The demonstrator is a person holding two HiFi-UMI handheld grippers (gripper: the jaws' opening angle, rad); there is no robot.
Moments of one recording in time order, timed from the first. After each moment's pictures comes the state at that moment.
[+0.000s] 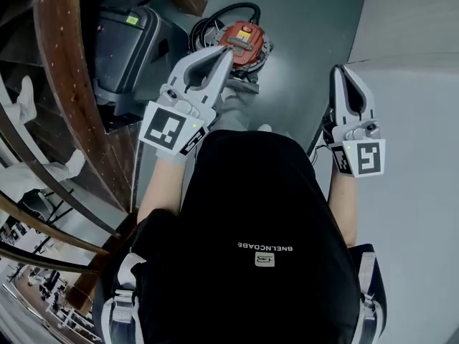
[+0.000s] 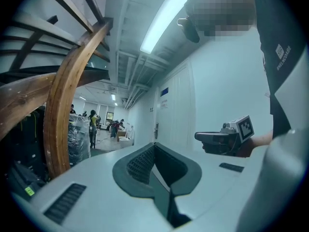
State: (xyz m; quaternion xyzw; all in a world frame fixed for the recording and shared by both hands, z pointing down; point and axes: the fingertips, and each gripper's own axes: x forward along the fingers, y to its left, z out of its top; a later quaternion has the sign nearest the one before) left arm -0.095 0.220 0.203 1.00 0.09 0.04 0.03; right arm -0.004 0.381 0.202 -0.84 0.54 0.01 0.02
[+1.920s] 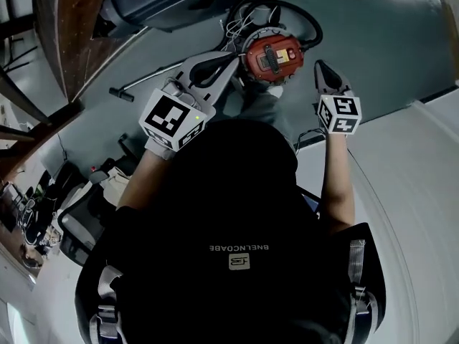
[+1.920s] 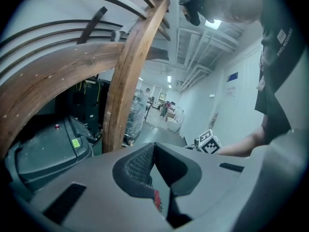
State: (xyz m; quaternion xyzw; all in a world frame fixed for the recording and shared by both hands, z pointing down) left arm -0.029 -0.039 0.347 0.94 -0.22 0.17 0.19; right arm 0.169 0.002 0.505 -0.56 0.75 -0.27 -0.24
